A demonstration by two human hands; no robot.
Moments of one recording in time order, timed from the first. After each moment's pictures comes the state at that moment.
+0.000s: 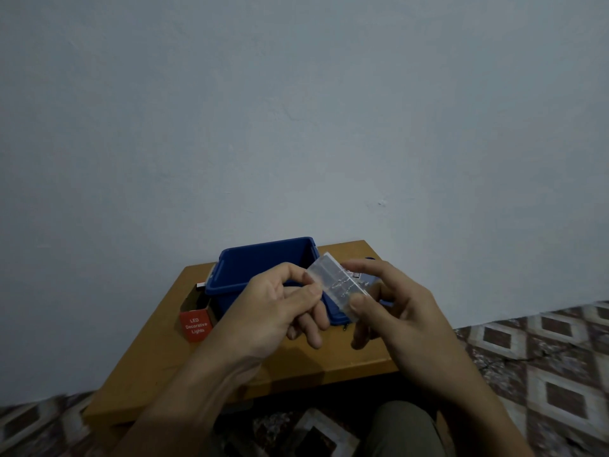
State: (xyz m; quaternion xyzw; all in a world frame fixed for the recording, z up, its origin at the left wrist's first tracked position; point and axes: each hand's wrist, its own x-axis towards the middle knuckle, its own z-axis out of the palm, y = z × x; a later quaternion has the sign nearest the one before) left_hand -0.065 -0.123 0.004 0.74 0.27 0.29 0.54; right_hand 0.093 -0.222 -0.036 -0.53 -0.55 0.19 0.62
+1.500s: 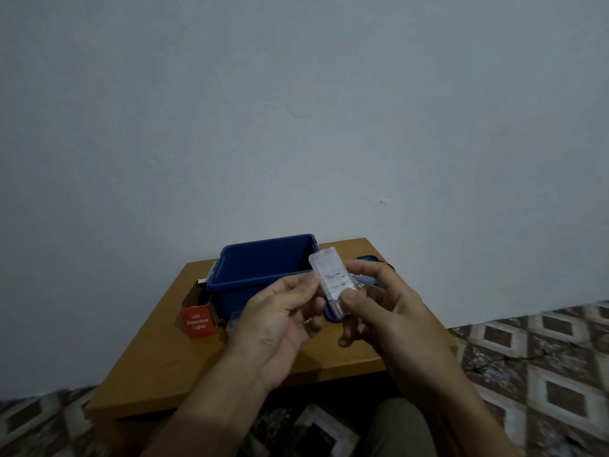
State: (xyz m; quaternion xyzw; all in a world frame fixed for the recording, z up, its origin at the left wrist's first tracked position) left_hand -0.046 -0.126 -0.021 0.46 0.28 0.39 0.75; right_hand 0.081 -0.208 -0.041 -0.45 -0.45 0.33 0.69
